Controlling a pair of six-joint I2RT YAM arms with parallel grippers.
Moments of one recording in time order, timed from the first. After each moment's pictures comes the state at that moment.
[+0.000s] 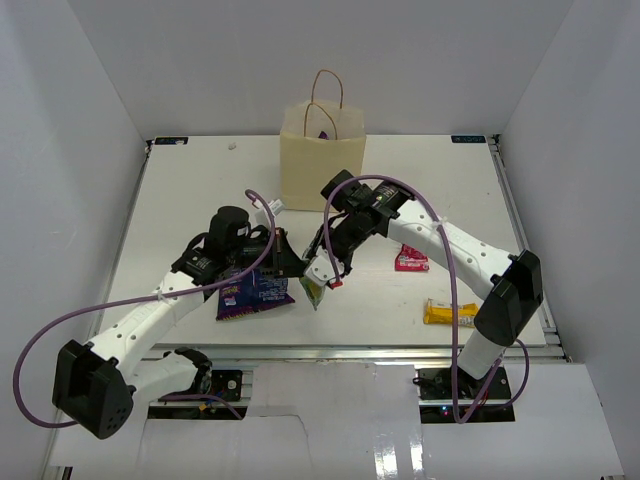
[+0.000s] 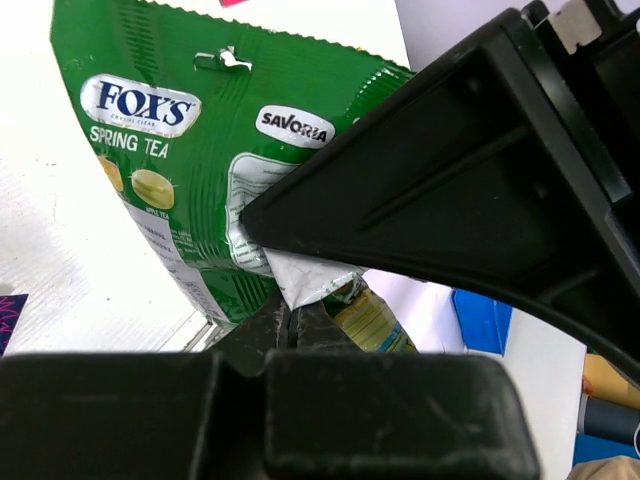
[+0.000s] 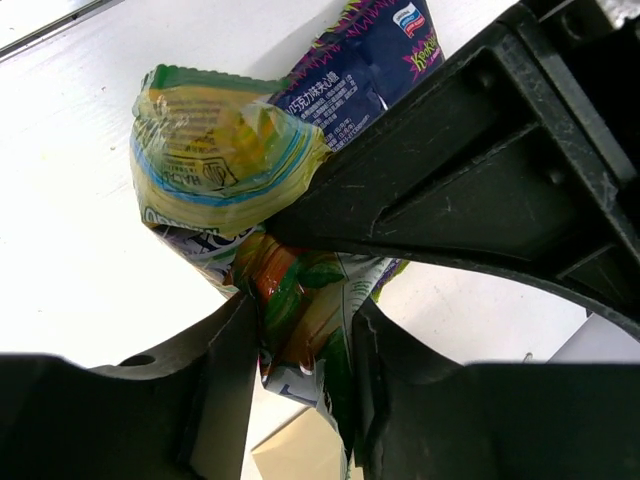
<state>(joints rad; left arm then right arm) -0.52 1.08 0.80 -0.25 0.68 -0.67 0.86 1.68 1.62 -1.11 -0.65 -1.84</state>
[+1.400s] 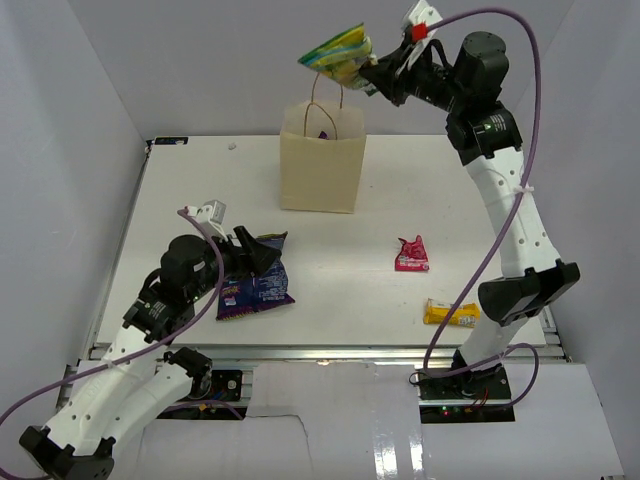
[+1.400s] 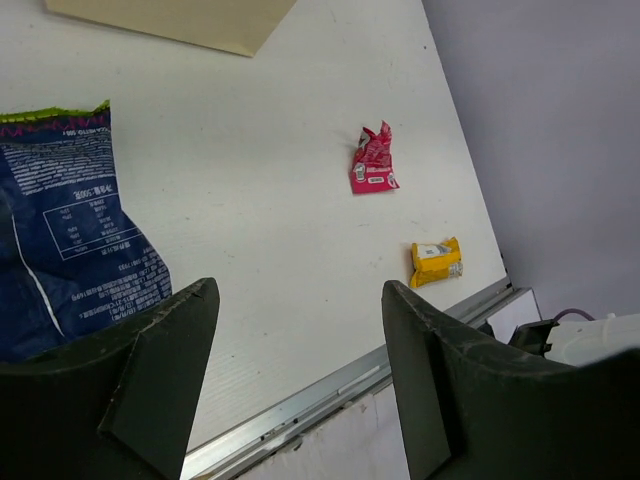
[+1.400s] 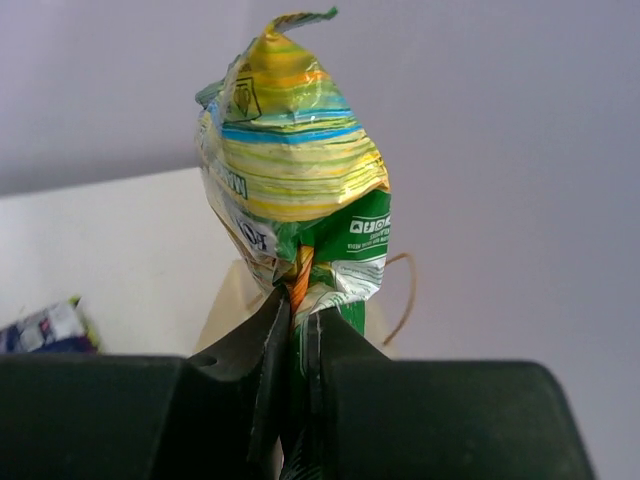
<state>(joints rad) -0.53 0.66 0.77 -0.39 0.12 -0.66 0.37 1.70 2.13 -0.36 -0.72 -0.29</state>
